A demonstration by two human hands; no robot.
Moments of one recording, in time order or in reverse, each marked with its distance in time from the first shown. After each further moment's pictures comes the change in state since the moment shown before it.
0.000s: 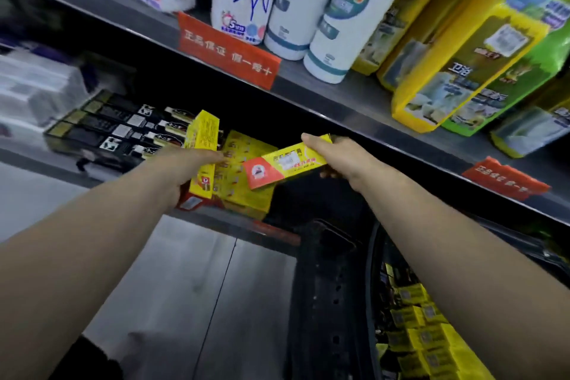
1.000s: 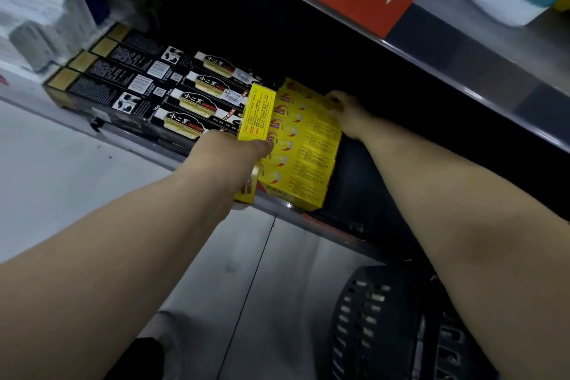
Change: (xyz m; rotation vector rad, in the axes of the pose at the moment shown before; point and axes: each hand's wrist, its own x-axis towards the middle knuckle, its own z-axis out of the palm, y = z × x) left_hand 0.057 -0.014 0.015 0.002 0.115 -0.066; right_hand 0.199 0.042 0.094 -0.431 -0.092 -0.156
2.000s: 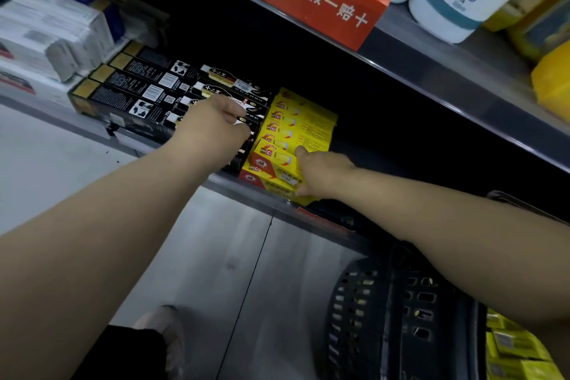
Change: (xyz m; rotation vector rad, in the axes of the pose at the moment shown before) left_hand 0.001 0.009 -0.031 0.296 0.040 0.455; right_hand -0.131 -0.051 0.023 -0.817 -0.293 -0.173
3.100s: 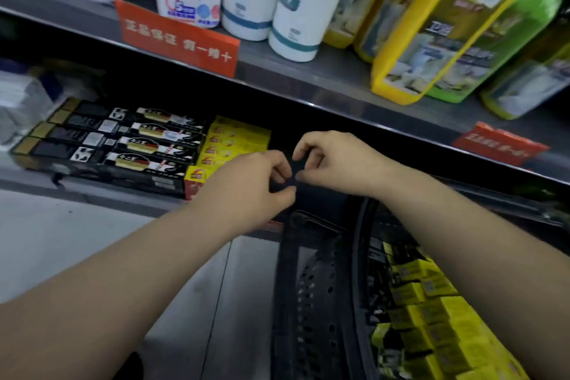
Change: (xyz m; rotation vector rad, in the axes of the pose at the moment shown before) left_hand -0.099 0.071 0.073 0.429 -0.288 0.555; right_hand -0.167 0.076 -0.046 0.556 0.387 -0.006
